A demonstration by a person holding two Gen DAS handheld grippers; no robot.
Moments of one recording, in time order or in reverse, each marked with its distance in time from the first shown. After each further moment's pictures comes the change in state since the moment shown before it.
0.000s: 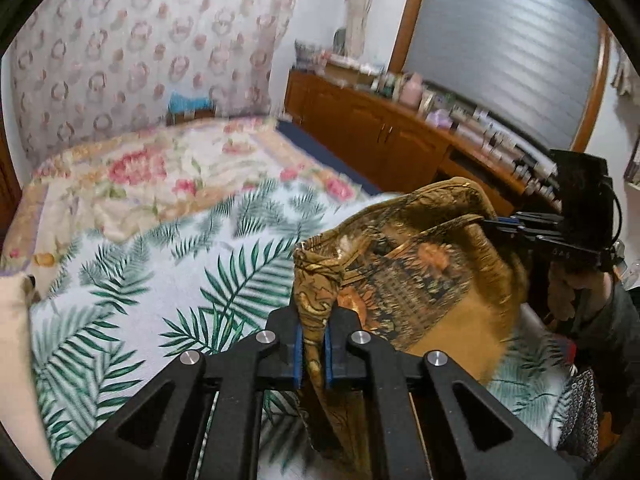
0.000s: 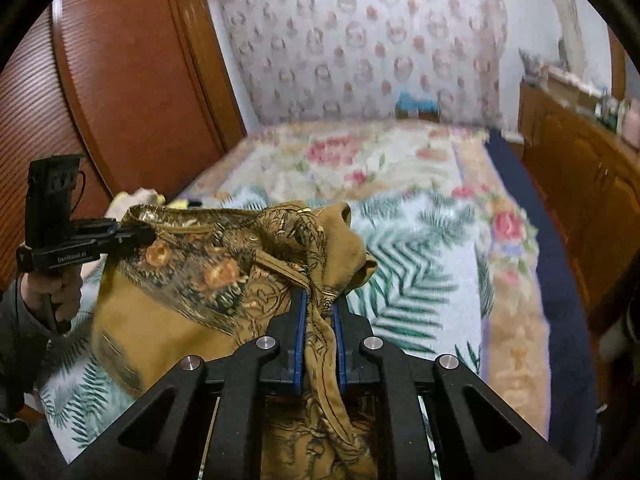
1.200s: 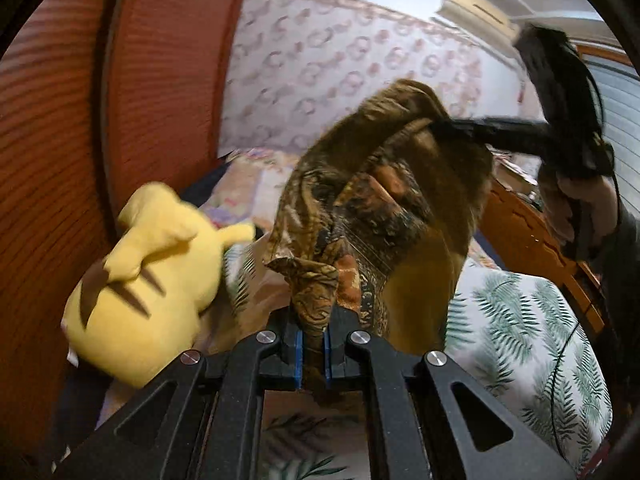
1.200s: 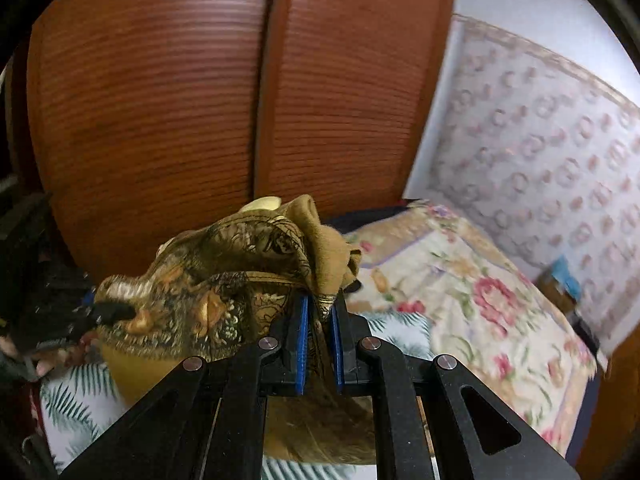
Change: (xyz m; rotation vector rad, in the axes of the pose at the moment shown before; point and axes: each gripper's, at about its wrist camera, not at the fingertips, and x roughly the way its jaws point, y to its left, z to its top) left arm -0.217 0.191 -0.150 -0.403 -0.241 0.514; right arm 0.207 0.291 0.201 -0.686 -0.016 0.315
